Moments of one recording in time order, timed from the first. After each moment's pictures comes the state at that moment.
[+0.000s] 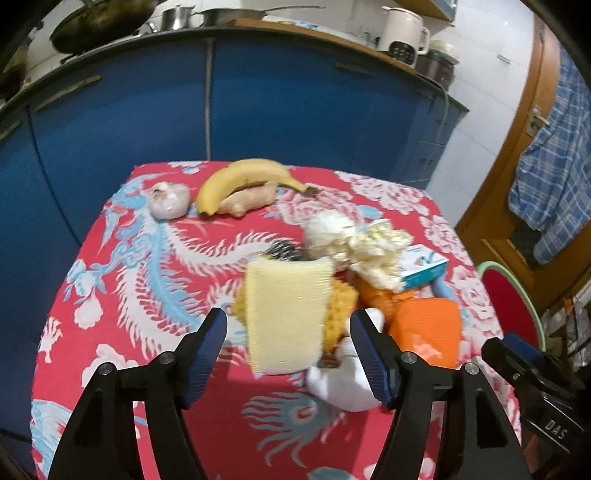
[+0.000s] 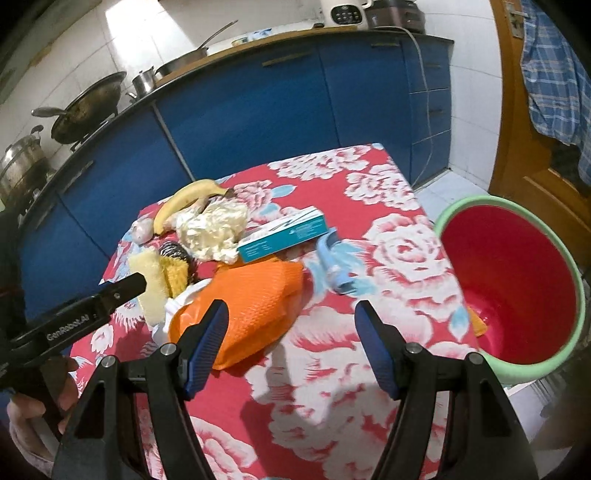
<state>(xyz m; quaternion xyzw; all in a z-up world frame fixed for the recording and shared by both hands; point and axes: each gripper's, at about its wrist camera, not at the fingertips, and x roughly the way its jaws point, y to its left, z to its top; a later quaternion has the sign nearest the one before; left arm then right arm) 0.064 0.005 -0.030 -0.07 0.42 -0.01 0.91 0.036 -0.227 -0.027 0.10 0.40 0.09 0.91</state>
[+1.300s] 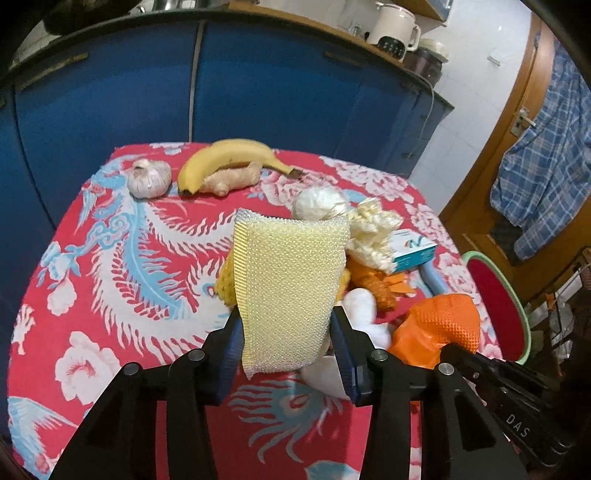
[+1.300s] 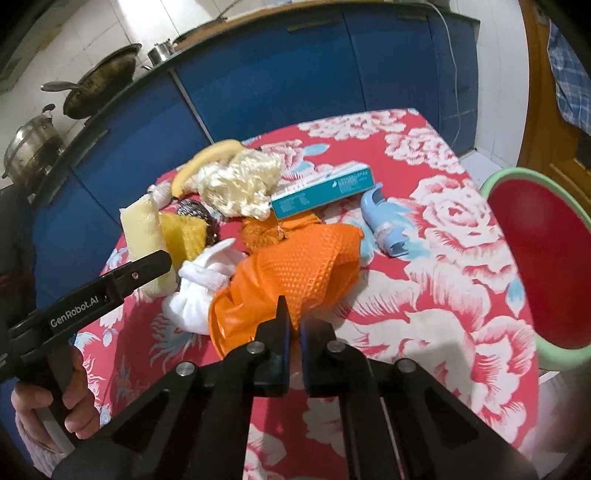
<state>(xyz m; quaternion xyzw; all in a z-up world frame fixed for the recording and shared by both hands) 0.058 0.008 -0.042 -0.10 0.42 -0.06 0.90 0.034 -0.202 -0.052 0.10 0.43 0.14 0.89</state>
